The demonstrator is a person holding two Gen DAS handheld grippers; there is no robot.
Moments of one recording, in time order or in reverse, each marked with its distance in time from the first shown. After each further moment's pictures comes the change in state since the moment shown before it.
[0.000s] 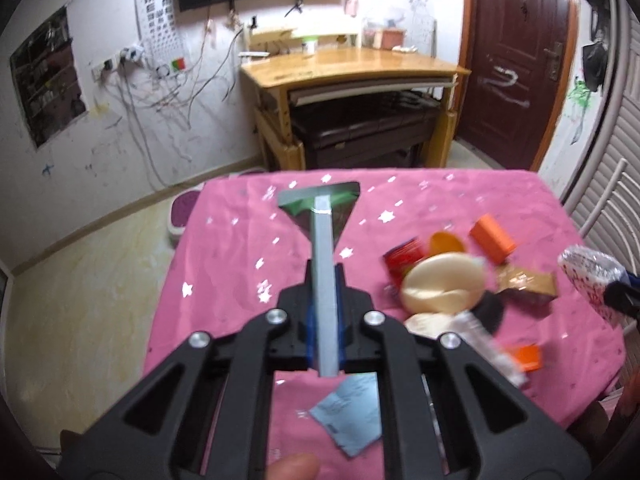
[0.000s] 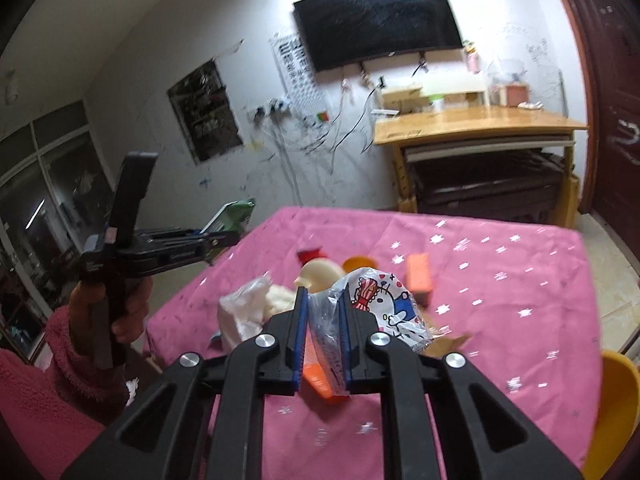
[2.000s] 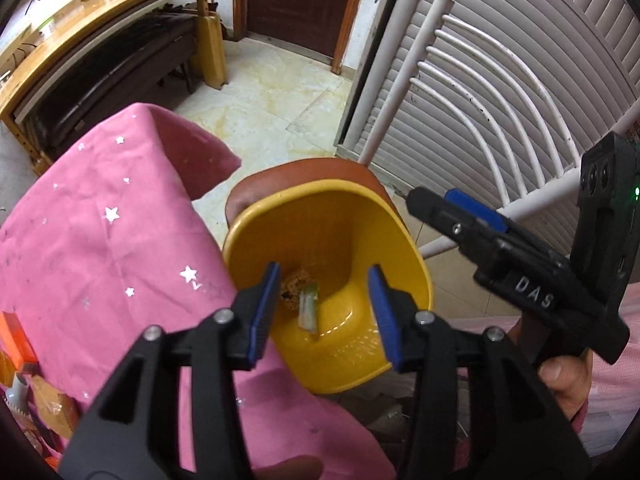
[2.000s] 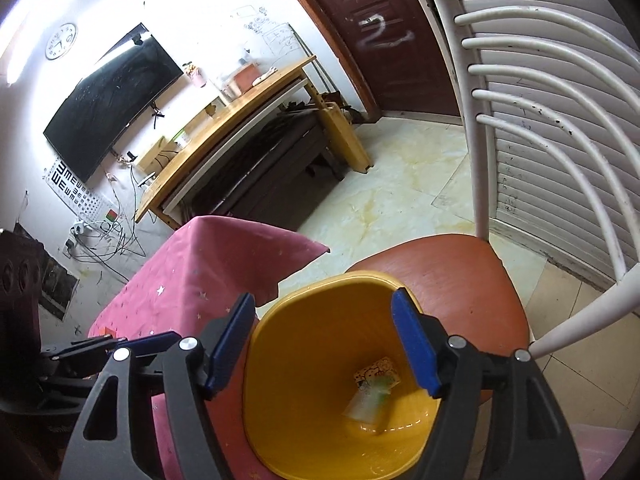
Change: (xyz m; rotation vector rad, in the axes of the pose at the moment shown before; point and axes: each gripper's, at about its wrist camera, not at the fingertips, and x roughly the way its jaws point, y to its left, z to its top) left arm 0.089 -0.439 0.021 0.386 0.406 -0.522; right arm -0.144 -0.315 -0.116 0.683 -0.059 -0.504
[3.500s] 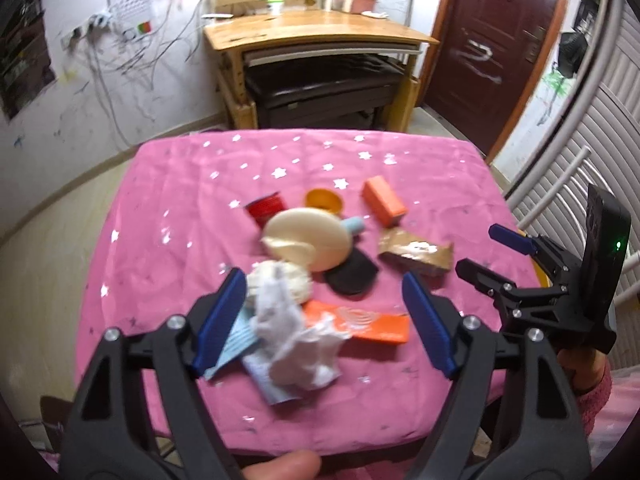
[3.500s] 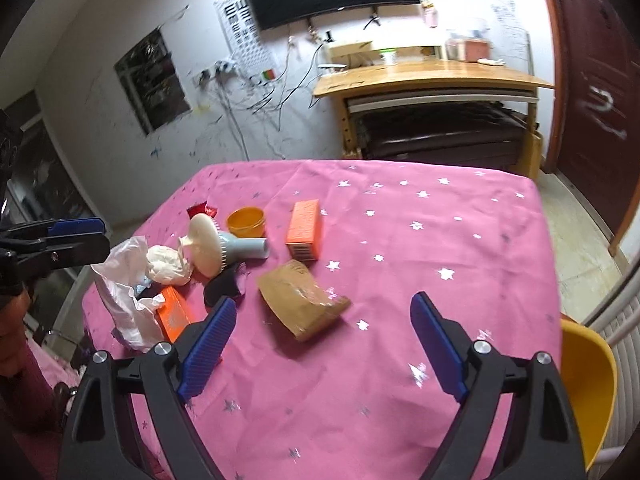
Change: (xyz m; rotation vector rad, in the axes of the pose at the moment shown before) left arm -0.219 0.211 -0.202 -0.458 -0.264 0.361; right arm 0.046 0.290 -0.106 -0.678 0.204 0.310
